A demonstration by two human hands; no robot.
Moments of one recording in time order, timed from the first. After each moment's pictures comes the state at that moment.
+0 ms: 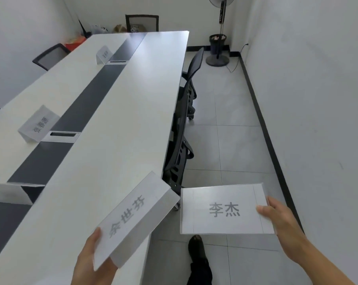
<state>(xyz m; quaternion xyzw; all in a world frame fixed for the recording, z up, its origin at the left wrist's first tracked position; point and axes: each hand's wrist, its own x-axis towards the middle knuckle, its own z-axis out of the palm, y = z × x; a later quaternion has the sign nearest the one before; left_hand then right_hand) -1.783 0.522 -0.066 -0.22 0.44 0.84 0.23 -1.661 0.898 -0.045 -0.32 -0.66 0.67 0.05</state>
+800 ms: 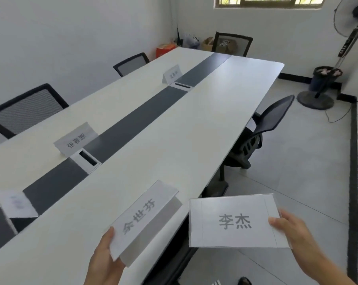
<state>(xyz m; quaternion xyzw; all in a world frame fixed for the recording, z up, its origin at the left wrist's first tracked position) -2.079 0.738 -0.057 -0.37 0.40 0.84 0.05 -2.127 1.134 -0.026 -0.14 -0.73 0.65 -0.12</state>
